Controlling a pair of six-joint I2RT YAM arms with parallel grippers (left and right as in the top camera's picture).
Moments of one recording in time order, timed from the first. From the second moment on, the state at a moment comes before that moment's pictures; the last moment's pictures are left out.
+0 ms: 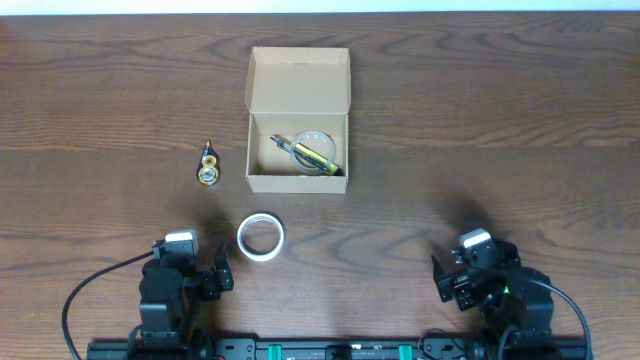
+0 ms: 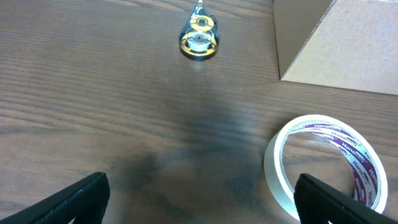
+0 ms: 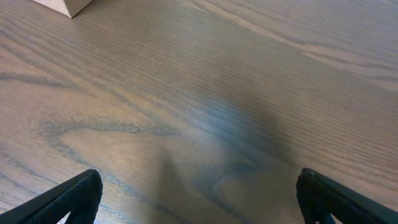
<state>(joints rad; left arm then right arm) -0.05 0.01 0.18 -0.80 -0.03 -0.12 0.06 0.02 0.19 -0.80 -0.14 -0.31</state>
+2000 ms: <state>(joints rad) -0.05 1.12 1.19 -0.80 -0.05 -0.12 0.06 0.01 0.19 -0.80 -0.14 -0.31</state>
